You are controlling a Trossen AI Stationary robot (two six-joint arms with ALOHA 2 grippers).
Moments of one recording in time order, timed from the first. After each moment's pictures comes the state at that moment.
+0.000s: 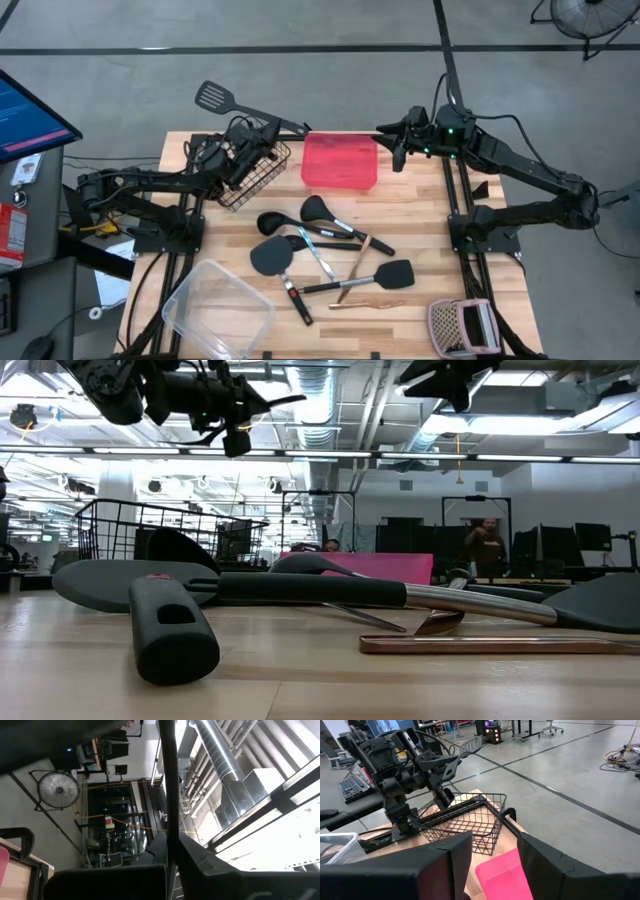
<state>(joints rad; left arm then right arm) 0.33 1.27 0.58 1.07 -0.52 -1.39 -0.43 1.04 1.06 -0.25 -0.05 0.16</state>
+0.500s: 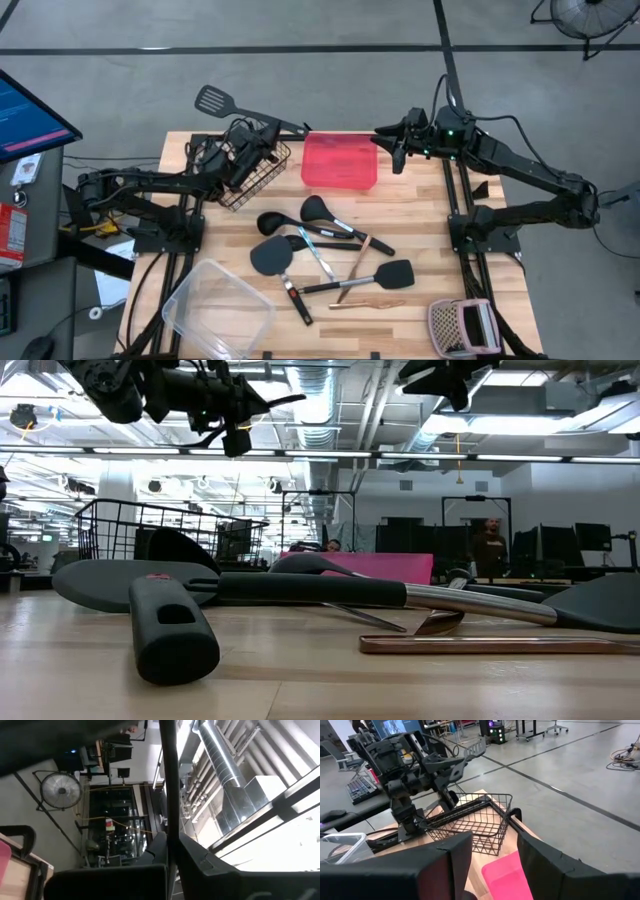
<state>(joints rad) 0.30 1.27 0.58 1.05 -0.57 -1.42 -0.42 1.04 1.06 -0.25 -0.05 0.18</state>
